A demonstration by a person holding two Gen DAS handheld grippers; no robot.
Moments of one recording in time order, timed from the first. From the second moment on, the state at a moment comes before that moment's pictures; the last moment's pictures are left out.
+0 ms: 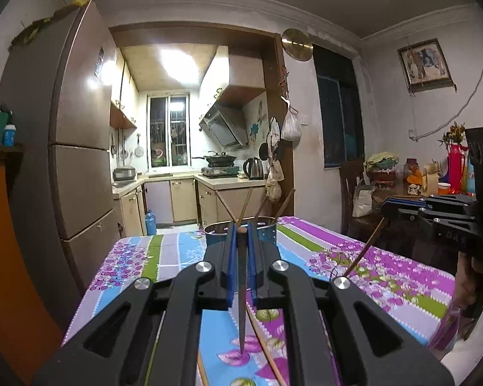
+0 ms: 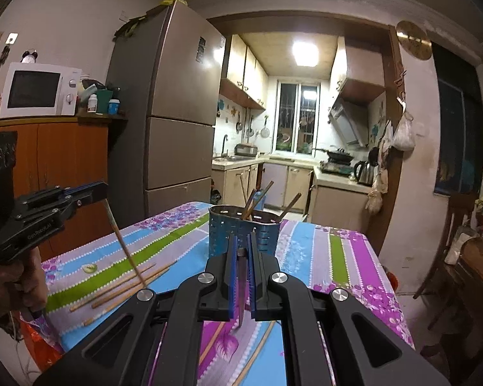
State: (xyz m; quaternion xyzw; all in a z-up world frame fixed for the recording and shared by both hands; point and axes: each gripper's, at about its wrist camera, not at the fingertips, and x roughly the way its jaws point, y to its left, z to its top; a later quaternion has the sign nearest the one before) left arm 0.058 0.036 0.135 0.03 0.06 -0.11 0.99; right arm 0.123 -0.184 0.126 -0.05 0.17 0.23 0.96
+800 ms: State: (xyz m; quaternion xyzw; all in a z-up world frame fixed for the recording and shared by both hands) left arm 0.098 0.036 0.184 0.02 0.06 -0.12 0.99; right arm 0.184 -0.179 0.186 -0.05 0.20 0.25 0.95
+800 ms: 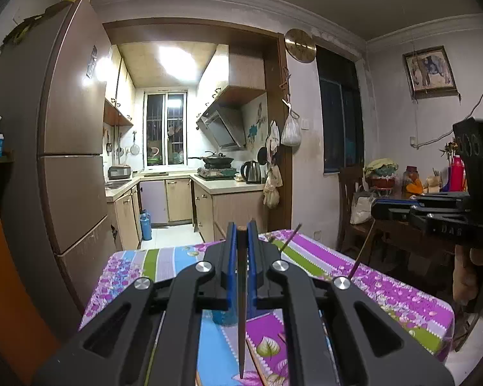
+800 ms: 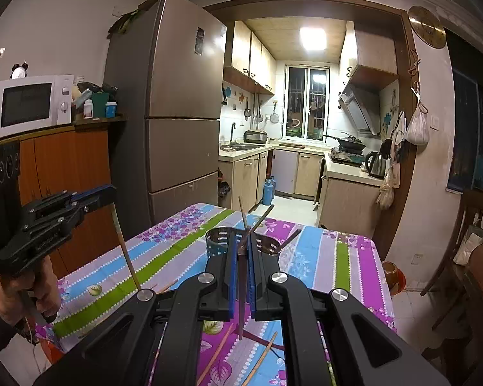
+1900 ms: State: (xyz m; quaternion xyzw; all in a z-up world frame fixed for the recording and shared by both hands) left arm 0.200 0.033 0.293 0.01 0.00 -0.09 1.00; right arm 0.332 -0.173 0.315 -0.03 0.17 0.25 0.95
